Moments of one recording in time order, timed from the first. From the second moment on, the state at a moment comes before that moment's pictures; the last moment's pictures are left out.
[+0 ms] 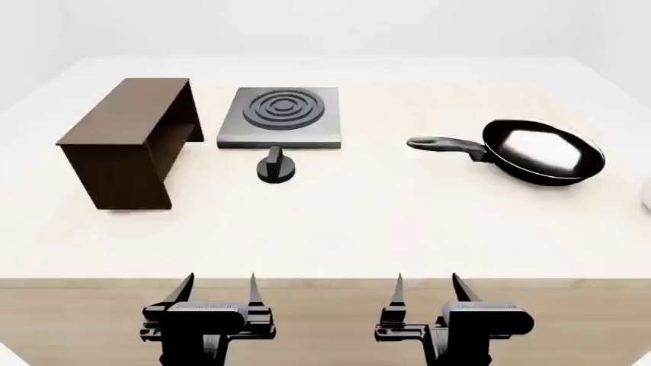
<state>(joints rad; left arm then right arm) 0.00 0.00 0.00 0.00 0.00 0.00 0.00 0.00 0.00 0.00 0.00 0.00 0.00 0.00</state>
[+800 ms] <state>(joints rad) -0.16 -0.10 0.08 0.47 -0.08 -0.66 -0.05 0.10 0.12 -0.06 -0.48 0.12 0.59 0.08</state>
